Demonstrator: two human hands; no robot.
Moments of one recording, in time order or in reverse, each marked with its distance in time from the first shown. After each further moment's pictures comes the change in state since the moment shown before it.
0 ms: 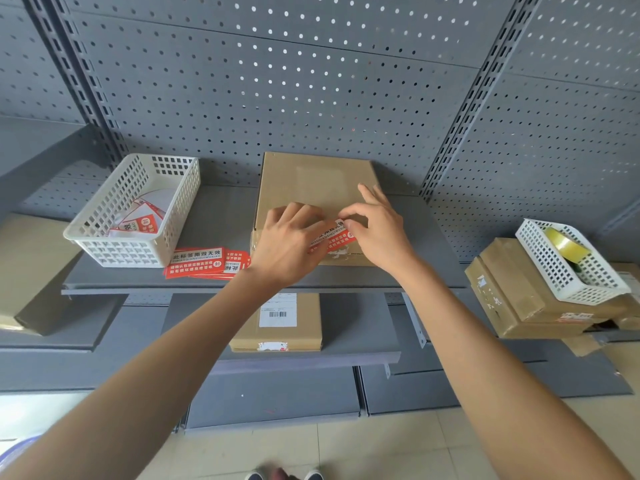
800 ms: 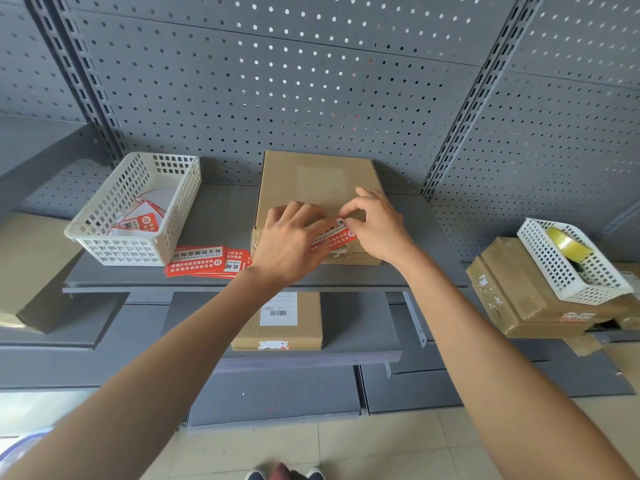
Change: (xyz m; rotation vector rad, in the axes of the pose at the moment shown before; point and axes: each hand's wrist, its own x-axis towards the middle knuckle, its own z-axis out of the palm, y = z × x) left_hand 0.001 0.004 -0.004 0.013 -0.040 -0.028; right_hand 0.006 -0.010 -0.006 0.005 -0.077 0.087
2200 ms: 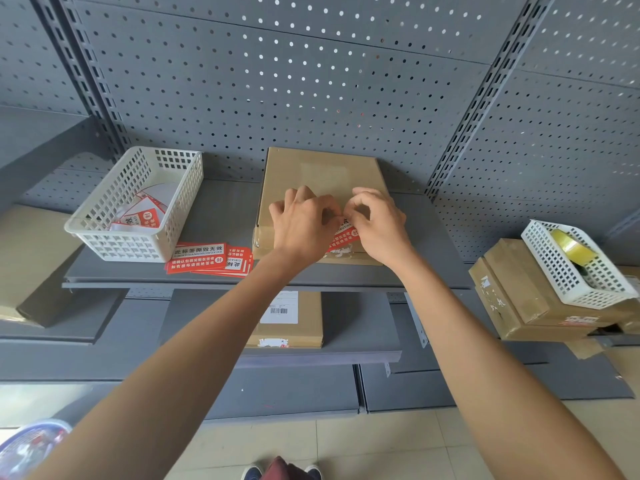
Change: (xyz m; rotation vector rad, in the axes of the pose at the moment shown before) left_hand 0.036 0.029 -0.016 -0.224 -0.143 -0.470; right_hand 0.008 0.012 0.016 0.056 0.176 -0.085
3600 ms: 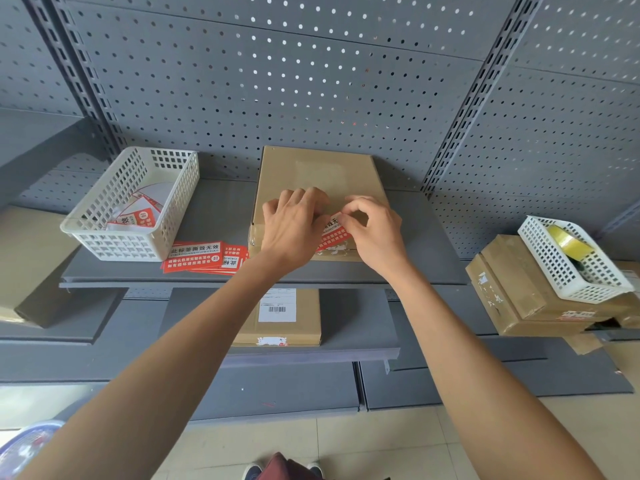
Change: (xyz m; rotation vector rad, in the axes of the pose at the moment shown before) left_hand -0.008 -0.012 -0.002 -0.015 0.007 0.106; right_hand -0.015 0.009 0.007 0.099 0.102 -0.048
